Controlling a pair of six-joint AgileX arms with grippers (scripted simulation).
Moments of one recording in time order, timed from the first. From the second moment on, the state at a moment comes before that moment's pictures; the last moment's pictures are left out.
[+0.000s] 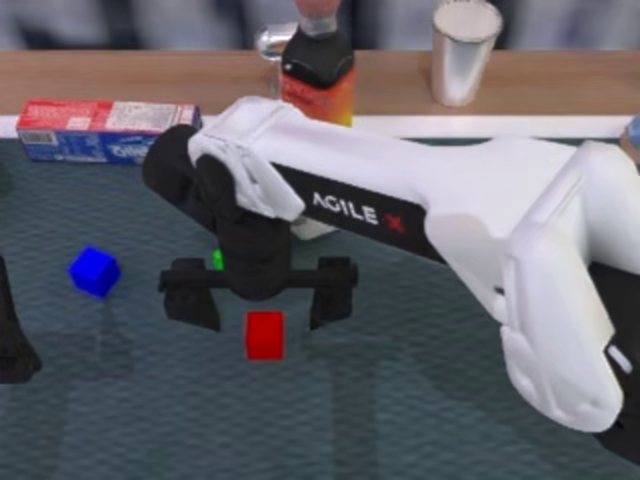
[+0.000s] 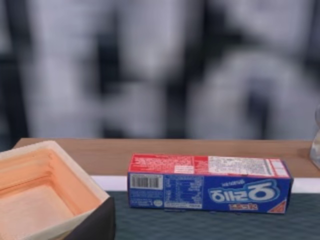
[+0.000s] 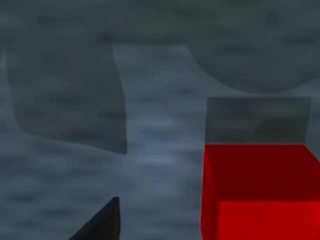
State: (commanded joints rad) left arm 0.00 0.00 0.00 0.00 0.00 0.00; right arm 0.87 2.57 2.23 -1.20 0.03 0.89
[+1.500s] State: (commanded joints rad) left arm -0.15 0.77 0.65 -0.41 0.00 0.04; right arm 0.56 1.65 1.69 -1.00 0.17 0.54
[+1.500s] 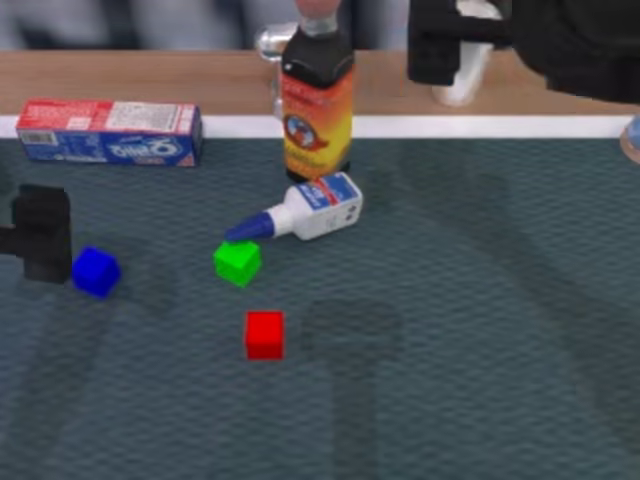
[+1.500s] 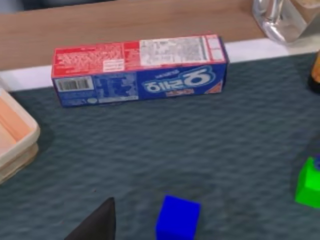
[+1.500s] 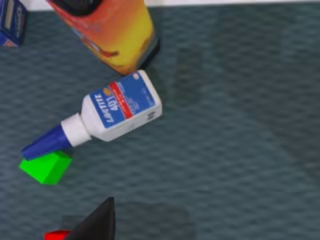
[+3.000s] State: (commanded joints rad) left arm -0.42 2.26 1.85 -1.16 0.00 0.11; right arm 0.01 0.00 0.00 0.00 0.00 0.00
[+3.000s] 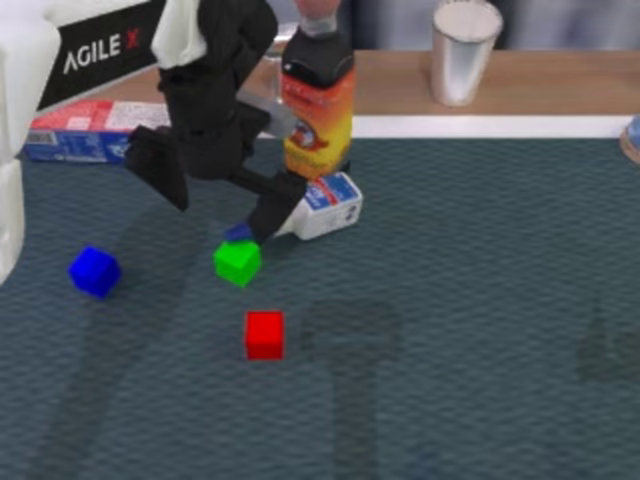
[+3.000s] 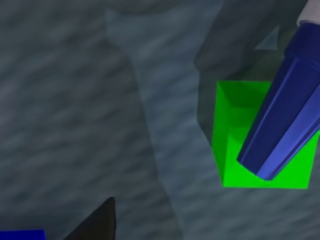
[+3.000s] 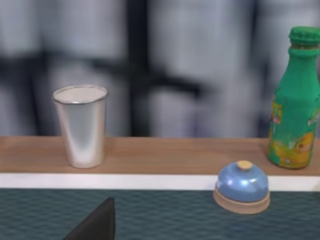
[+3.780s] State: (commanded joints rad) left arm -0.43 2.36 1.69 -0.90 0.00 0.11; right arm 0.01 0.00 0.00 0.00 0.00 0.00
